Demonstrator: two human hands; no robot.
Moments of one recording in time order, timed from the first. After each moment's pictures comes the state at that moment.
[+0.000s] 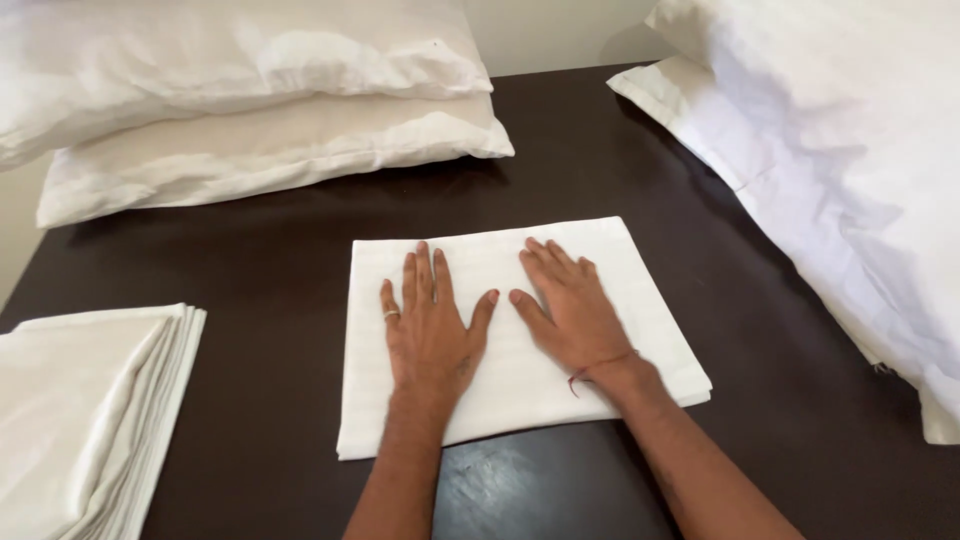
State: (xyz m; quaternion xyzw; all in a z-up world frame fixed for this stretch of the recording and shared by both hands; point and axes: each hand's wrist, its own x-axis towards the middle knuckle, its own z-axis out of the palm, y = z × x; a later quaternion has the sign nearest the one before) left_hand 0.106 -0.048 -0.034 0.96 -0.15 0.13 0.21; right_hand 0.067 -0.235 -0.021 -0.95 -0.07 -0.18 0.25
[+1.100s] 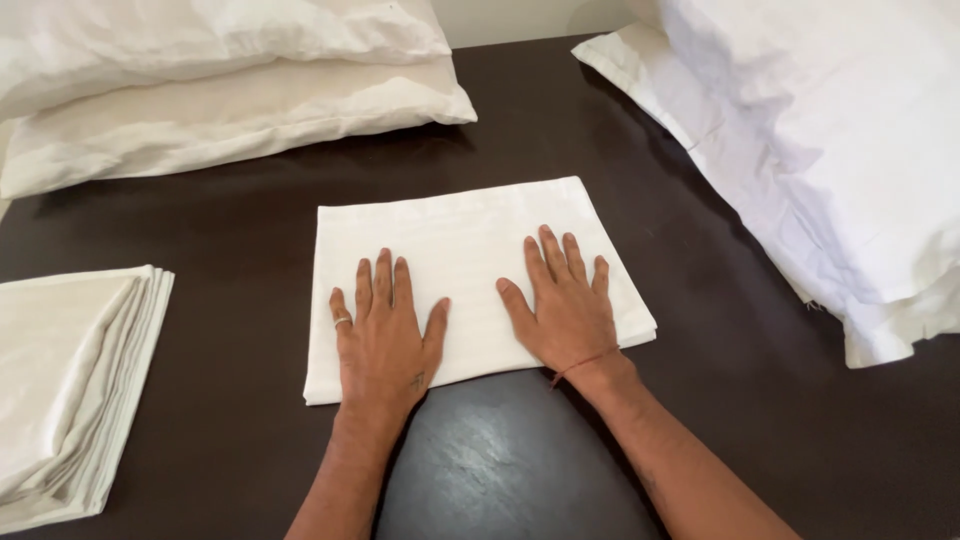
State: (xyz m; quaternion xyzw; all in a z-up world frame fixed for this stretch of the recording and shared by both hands) left_hand 0.040 -0.027 -0.023 0.97 -0.18 0.07 0.15; right_hand 0.001 -0.231 -0.022 -0.98 0.04 -0.15 0.10
